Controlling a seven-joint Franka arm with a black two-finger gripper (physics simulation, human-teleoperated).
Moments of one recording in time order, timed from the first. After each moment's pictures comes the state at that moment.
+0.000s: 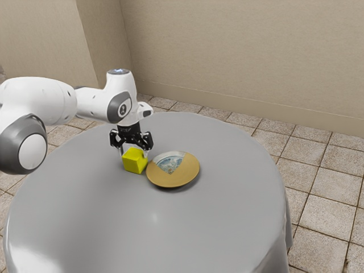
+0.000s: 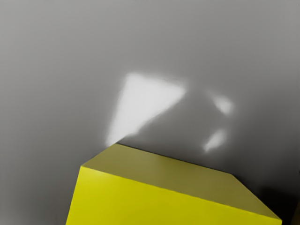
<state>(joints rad) 0.03 0.67 0.10 -1.49 -0.02 2.14 -0.18</state>
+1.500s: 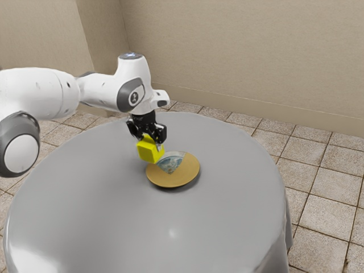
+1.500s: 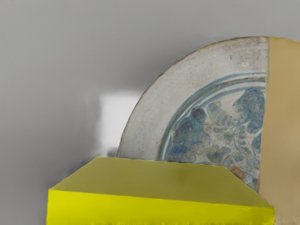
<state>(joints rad) -0.07 0.55 0.10 -1.52 -0.04 2.11 0.01</state>
